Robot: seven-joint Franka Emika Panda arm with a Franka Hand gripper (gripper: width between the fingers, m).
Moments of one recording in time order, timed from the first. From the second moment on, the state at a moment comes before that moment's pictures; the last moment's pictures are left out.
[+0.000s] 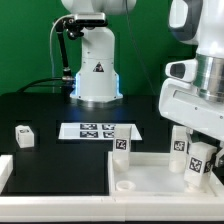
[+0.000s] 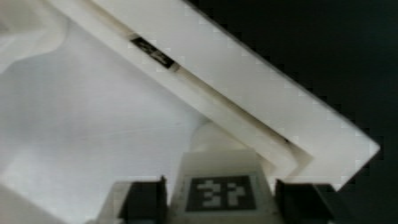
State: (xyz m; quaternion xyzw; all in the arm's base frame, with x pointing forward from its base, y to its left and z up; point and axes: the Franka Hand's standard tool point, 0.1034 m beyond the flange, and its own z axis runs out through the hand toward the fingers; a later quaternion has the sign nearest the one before) arm 0.666 0.114 0.076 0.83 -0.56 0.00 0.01
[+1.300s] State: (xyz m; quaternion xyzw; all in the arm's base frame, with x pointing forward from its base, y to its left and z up) arm 0.669 0.113 0.067 0.80 -0.59 0.03 -0.09
